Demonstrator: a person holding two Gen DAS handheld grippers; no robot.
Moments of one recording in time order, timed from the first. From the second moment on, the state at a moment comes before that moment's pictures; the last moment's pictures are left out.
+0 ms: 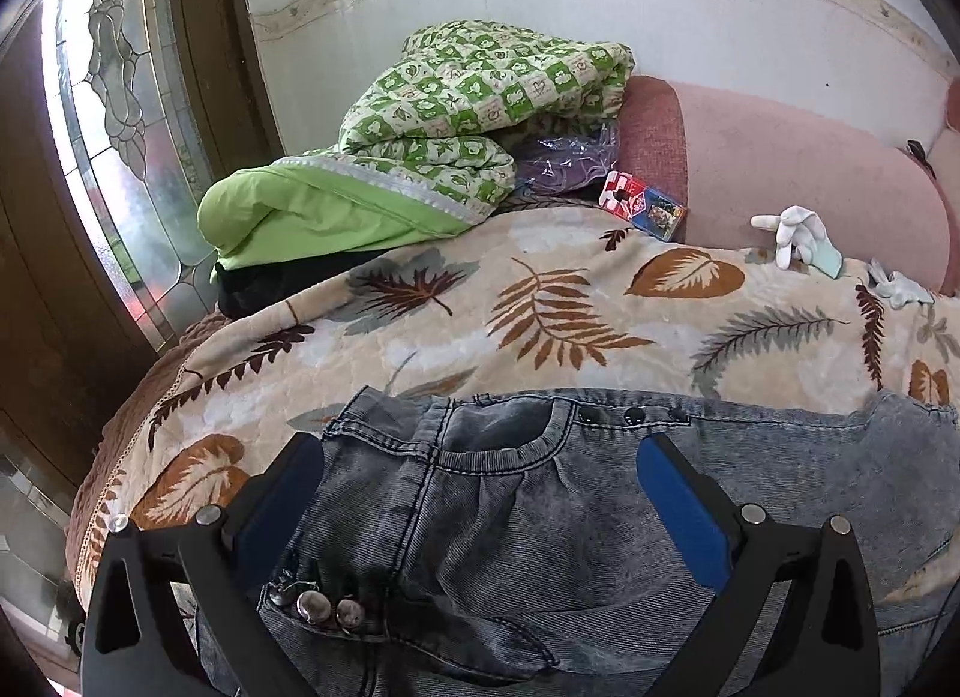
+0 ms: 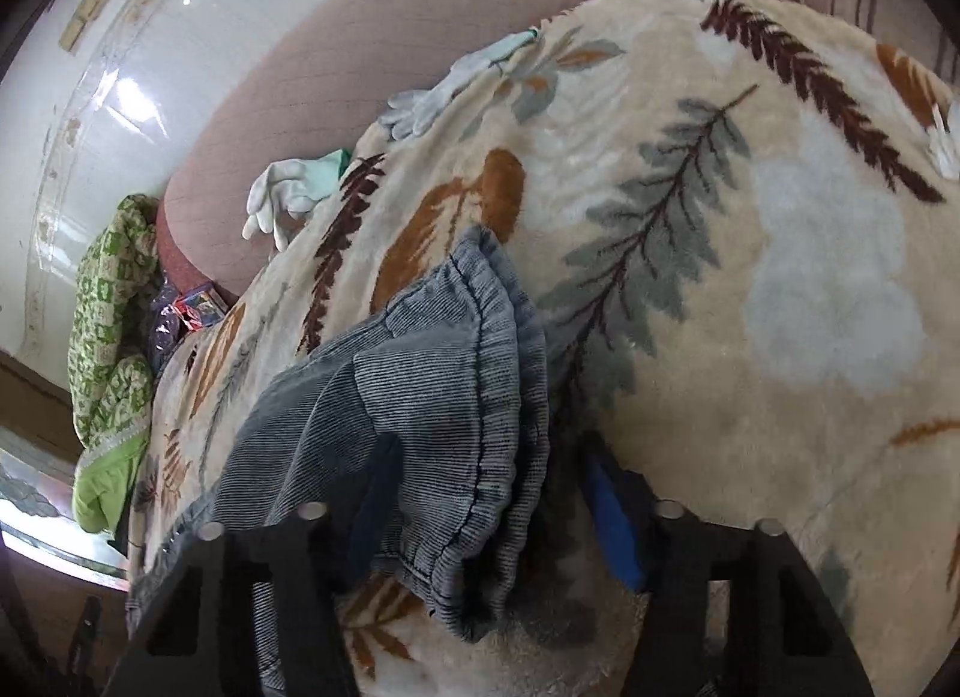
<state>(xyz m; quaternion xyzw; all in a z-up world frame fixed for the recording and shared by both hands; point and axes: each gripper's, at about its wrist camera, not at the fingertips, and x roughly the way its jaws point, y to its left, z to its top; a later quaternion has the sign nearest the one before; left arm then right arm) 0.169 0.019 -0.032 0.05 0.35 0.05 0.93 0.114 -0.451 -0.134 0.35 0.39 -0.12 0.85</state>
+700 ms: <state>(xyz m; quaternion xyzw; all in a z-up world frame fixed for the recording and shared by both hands) 0.171 0.038 -0.037 0.04 0.37 0.08 0.93 0.080 -0.489 -0.092 0.37 0.35 -0.14 0.85</state>
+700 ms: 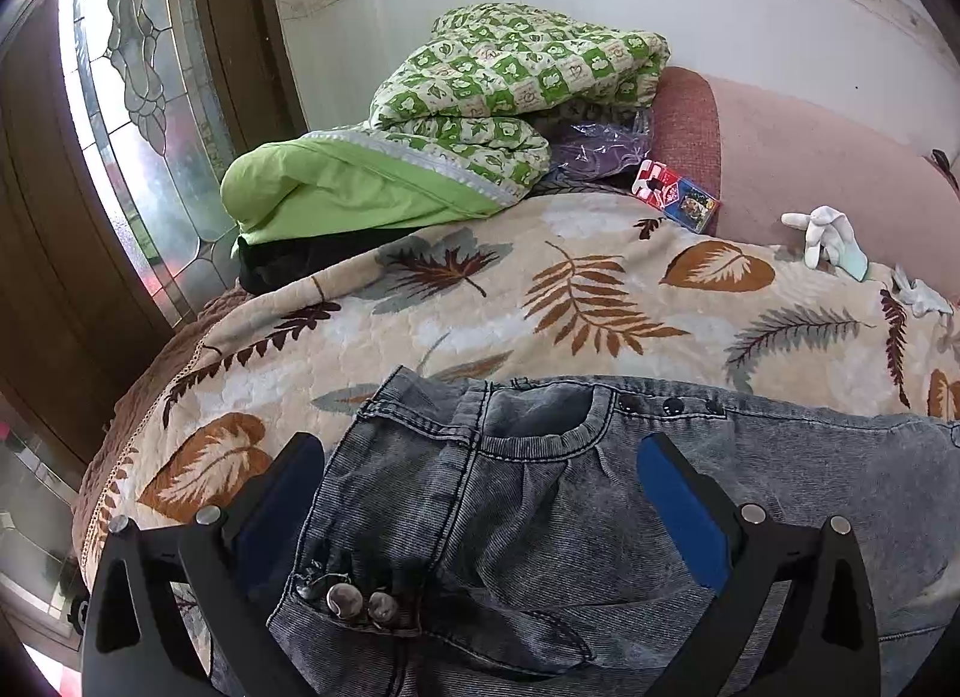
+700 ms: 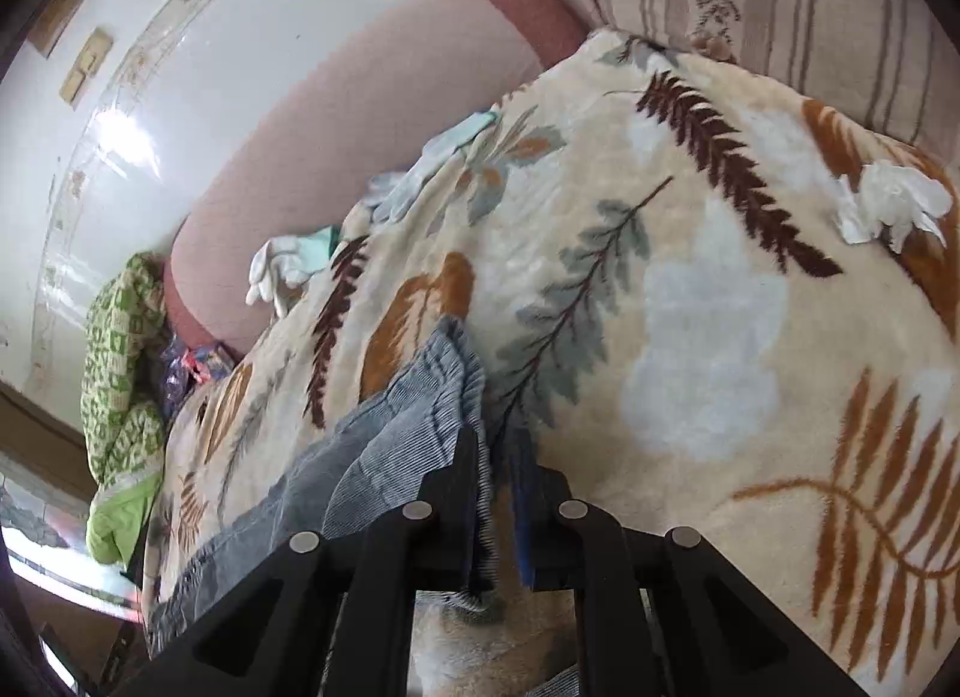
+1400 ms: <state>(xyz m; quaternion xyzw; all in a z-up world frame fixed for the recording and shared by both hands) 0.180 0.056 -0.029 0.03 0.36 0.05 0.93 0.072 -0.468 -0.088 0.36 0.32 -0.09 0.87</state>
